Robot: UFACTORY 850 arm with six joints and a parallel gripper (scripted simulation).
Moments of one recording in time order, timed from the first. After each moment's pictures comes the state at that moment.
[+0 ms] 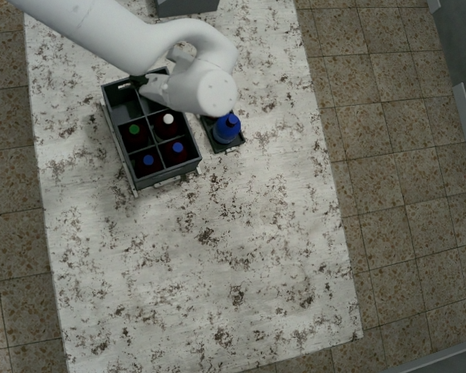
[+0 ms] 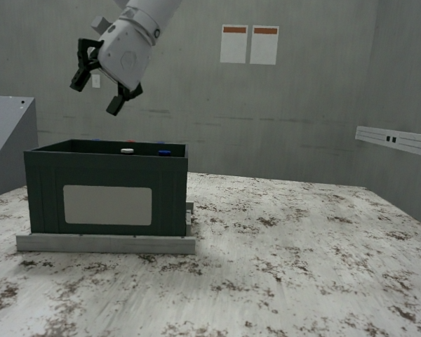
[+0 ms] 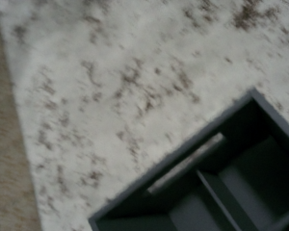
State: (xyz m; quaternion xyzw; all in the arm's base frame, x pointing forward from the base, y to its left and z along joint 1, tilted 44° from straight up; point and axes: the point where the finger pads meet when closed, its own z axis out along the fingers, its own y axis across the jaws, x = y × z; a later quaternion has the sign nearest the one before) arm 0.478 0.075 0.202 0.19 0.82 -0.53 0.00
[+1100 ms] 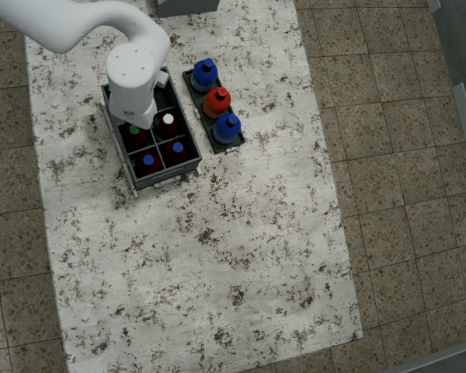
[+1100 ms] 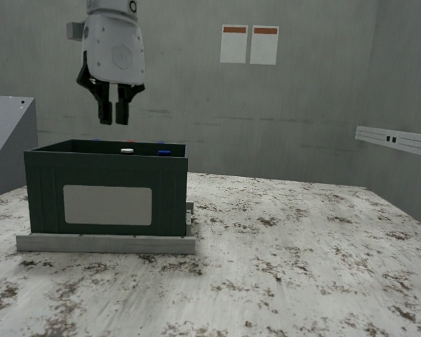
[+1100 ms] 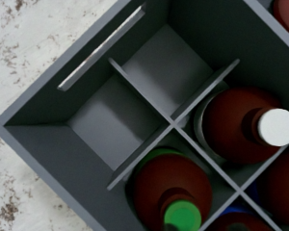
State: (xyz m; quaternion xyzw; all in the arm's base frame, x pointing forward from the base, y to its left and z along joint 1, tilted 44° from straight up) arm 0.545 0.037 0.220 0.18 0.91 -0.33 0.16
